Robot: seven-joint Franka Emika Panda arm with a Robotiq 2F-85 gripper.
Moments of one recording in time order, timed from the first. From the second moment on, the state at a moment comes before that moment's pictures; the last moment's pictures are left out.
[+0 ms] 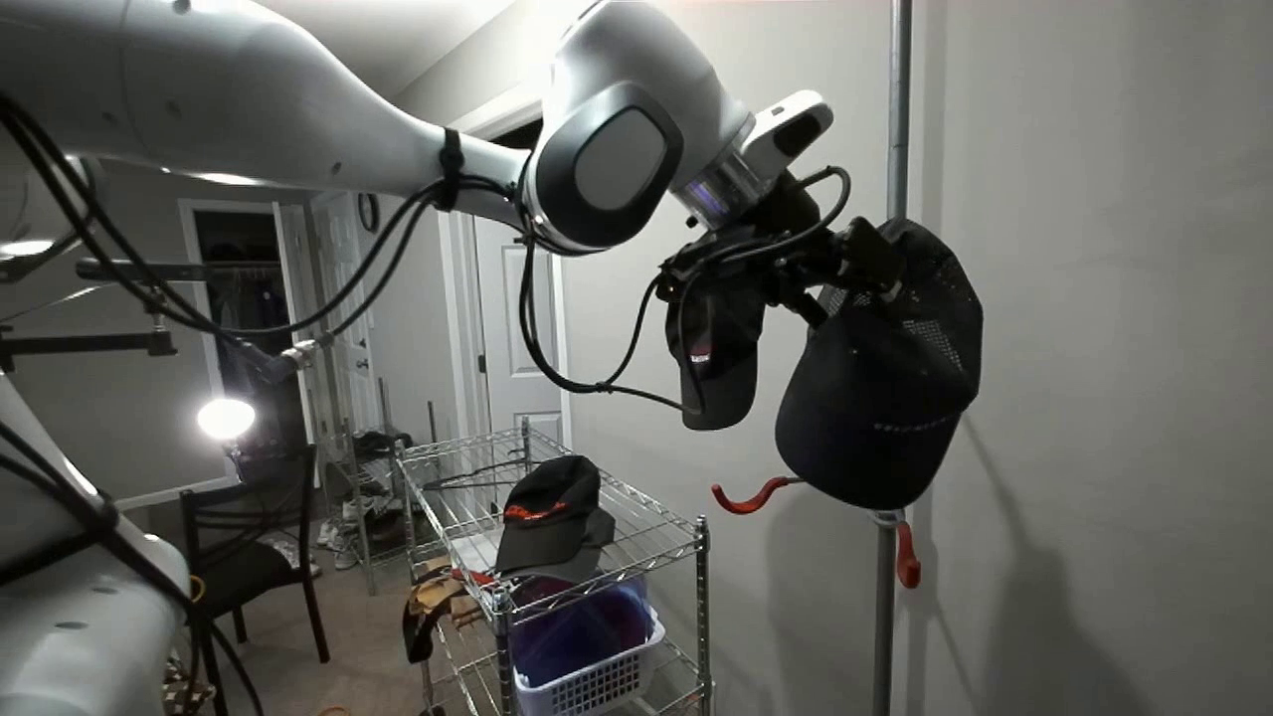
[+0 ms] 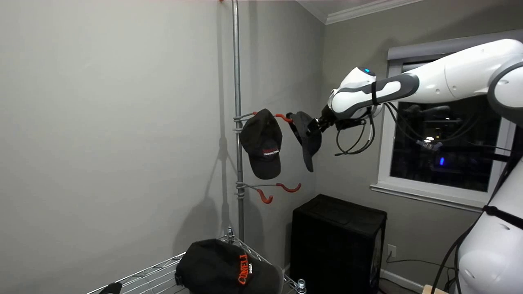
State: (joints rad) arm -0.09 -0.29 -0.25 -2.08 -0.06 2.62 -0.20
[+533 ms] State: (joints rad) arm -0.09 -0.21 -0.25 -2.02 -0.04 2.65 -0.20
